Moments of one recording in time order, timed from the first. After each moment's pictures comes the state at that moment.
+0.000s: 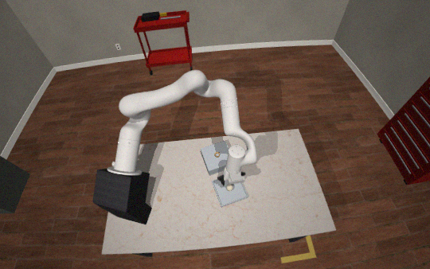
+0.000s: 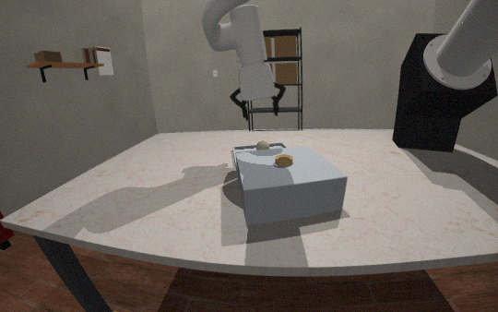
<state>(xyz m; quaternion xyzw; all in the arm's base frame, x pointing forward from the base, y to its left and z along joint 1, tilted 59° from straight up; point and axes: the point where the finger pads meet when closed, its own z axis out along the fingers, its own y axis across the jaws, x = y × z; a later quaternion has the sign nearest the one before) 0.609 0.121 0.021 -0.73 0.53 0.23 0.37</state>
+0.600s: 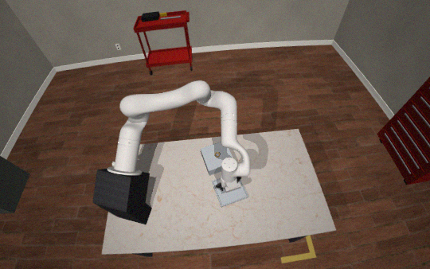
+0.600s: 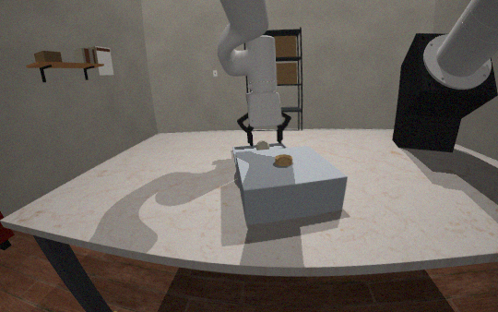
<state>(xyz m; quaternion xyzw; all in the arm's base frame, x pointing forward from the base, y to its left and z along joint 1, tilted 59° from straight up) 0.609 0.197 -0.021 -0.73 0.49 0.21 0.44</state>
